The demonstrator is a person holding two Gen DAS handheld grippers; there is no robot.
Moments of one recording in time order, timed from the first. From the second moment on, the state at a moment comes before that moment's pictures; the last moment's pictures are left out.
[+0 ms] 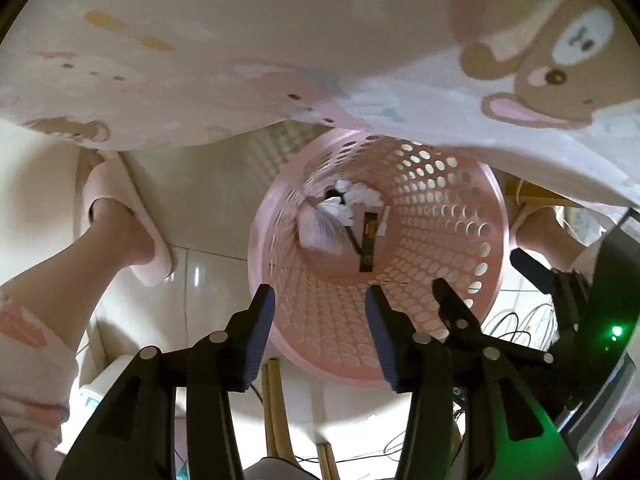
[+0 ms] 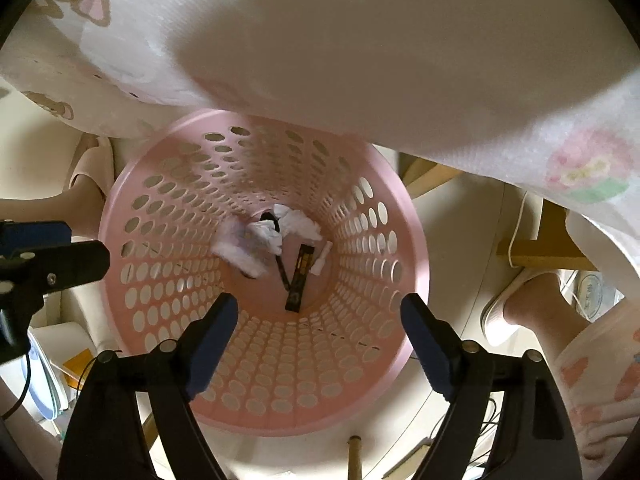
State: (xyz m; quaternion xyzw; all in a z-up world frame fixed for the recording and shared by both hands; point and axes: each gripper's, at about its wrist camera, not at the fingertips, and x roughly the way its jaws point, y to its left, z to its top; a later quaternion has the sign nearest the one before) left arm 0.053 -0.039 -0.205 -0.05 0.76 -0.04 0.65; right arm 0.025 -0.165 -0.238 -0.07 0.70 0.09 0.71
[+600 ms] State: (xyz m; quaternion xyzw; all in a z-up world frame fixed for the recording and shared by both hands) left arm 0.039 -0.029 -0.096 0.01 0.60 -0.04 0.80; right arm 0.004 -0.175 -0.141 -0.06 0.61 0.11 0.78
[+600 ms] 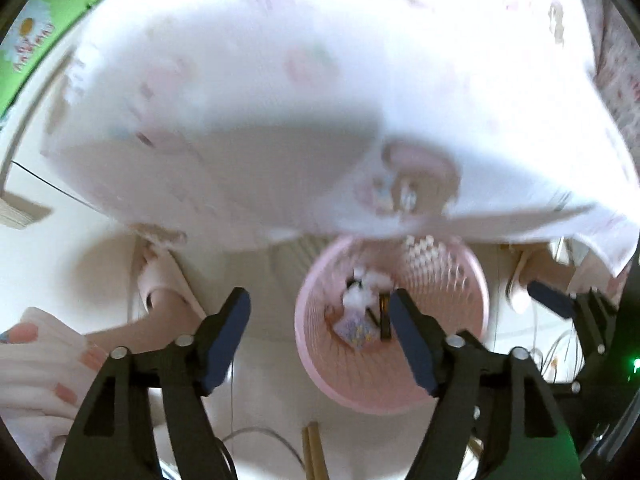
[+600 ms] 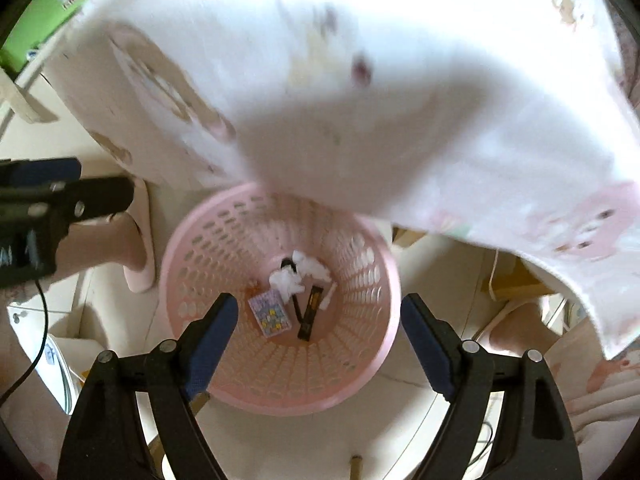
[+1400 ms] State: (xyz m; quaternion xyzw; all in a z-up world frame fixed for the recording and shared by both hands) left arm 0.008 0.001 0.013 -0.04 0.34 -0.01 0.94; right arm -0.020 -0.200 -0.010 -0.01 0.38 0.08 0.92
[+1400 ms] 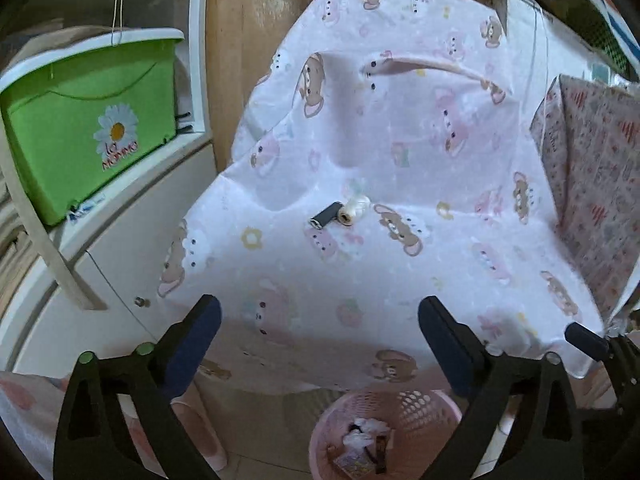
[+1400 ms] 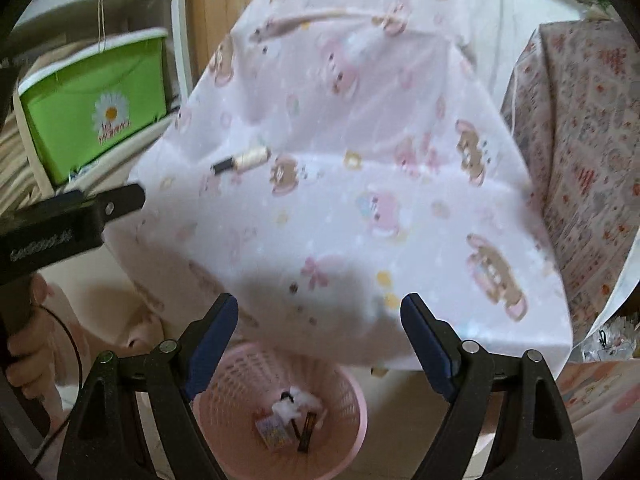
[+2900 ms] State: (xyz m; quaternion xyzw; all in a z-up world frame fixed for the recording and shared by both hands) left arm 0.012 0.066 0.067 -0.08 0.27 0.06 0.96; right arm -0.011 -0.173 0.081 -0.04 0.32 0.05 0.95
